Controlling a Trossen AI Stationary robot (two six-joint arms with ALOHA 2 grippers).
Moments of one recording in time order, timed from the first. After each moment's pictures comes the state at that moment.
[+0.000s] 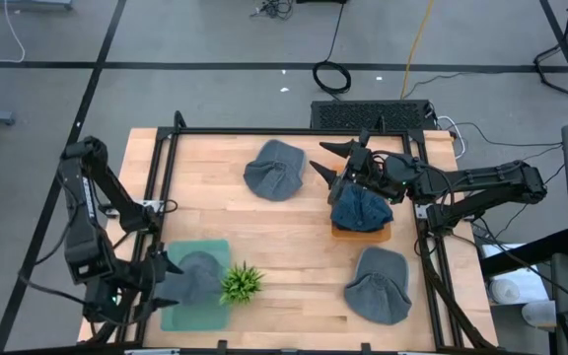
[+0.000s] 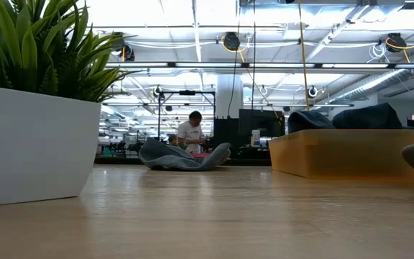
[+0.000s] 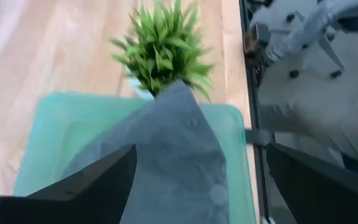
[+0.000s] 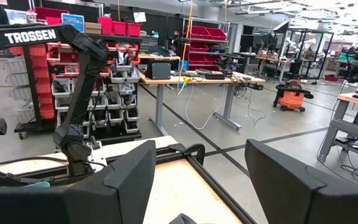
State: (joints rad) left arm -1.22 1.17 1.04 -0.95 -0.63 -1.20; right arm 0.05 1.17 1.02 0.18 0.52 -0.06
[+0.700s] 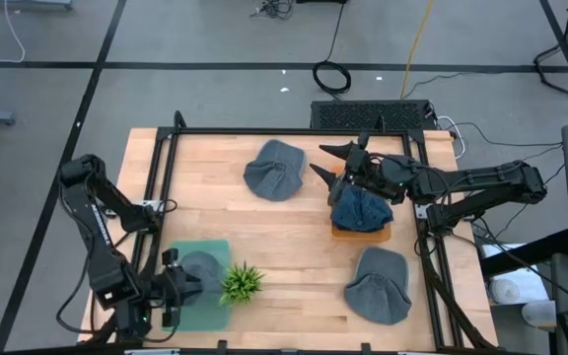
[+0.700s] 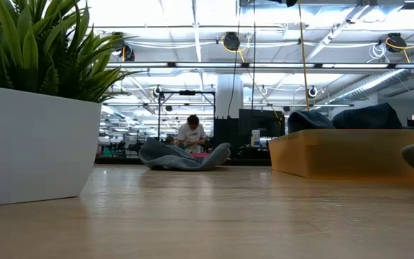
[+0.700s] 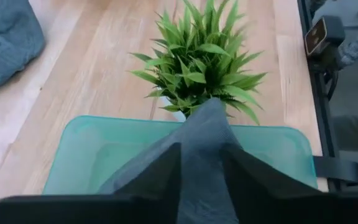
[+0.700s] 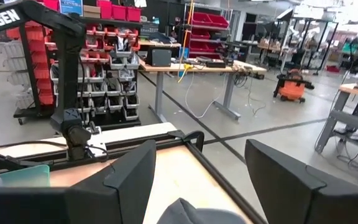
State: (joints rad) left arm -1.13 1.40 1.04 -0.91 -0.74 -1.16; right arm 0.05 1.17 1.02 0.12 0.52 -0.05
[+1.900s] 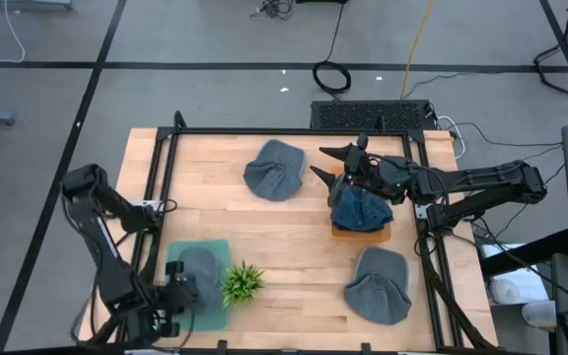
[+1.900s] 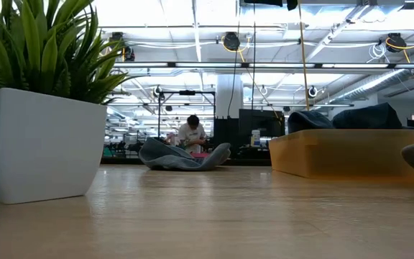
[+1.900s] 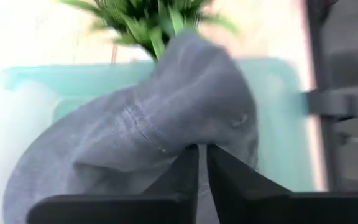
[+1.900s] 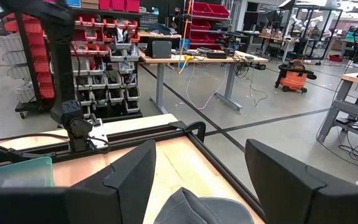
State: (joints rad) left arm -1.13 1.49 1.04 -0.86 -0.51 -1.10; right arm 0.05 1.17 1.02 0.07 0.52 -0.01
